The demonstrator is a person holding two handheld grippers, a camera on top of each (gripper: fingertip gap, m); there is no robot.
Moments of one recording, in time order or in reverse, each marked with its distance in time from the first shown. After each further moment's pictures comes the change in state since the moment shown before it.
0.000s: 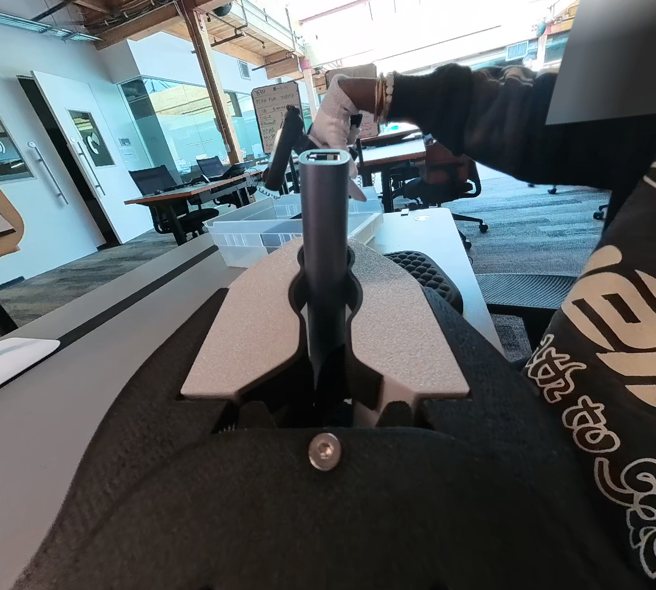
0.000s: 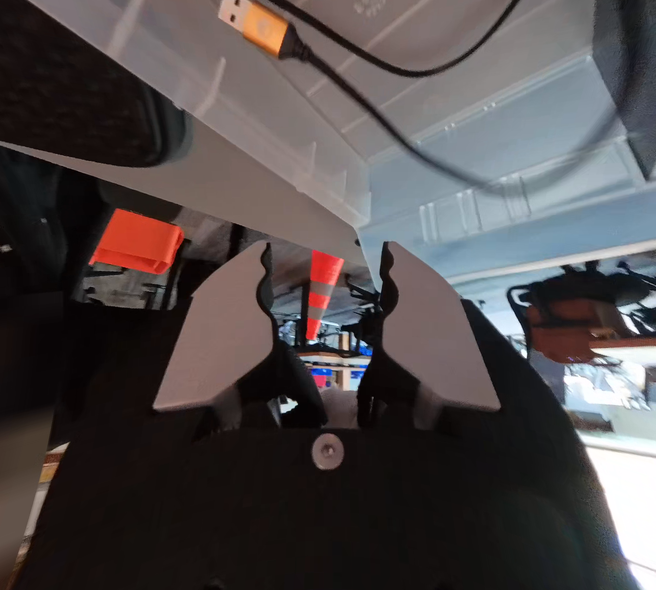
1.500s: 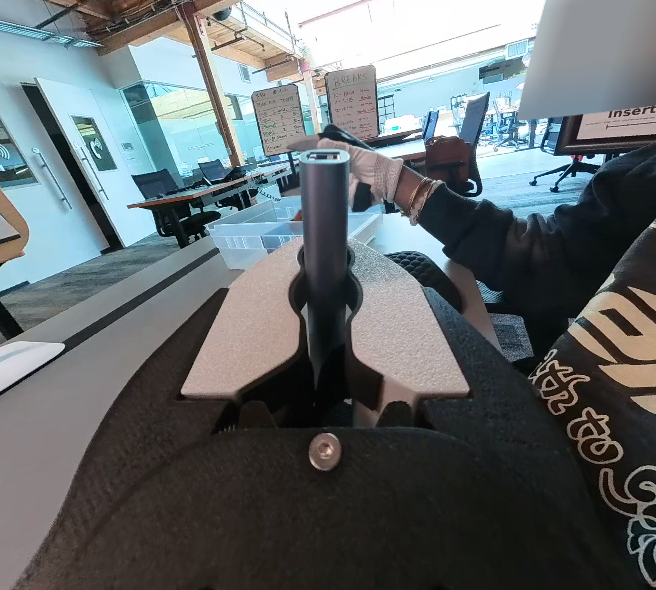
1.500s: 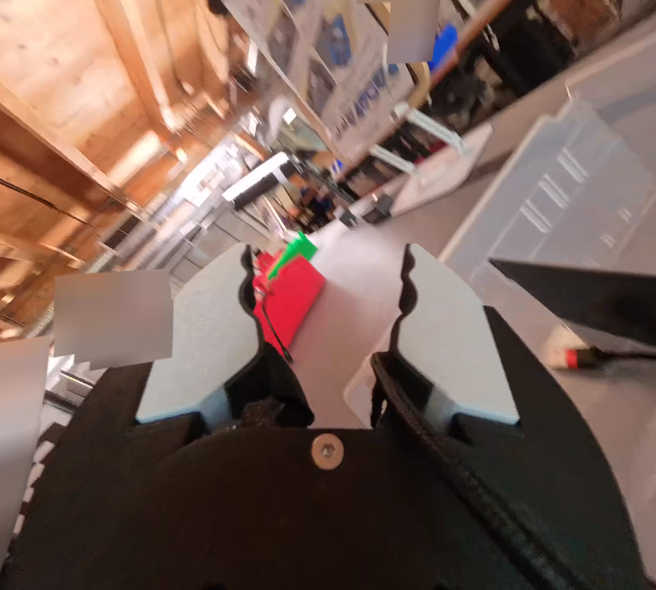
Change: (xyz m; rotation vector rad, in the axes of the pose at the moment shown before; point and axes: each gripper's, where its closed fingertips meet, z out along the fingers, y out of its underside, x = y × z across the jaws) left arm 0.002 -0.003 -0.002 0.004 0.000 0.014; right arm -0.026 -0.067 -0.155 2.021 -1.089 0.269
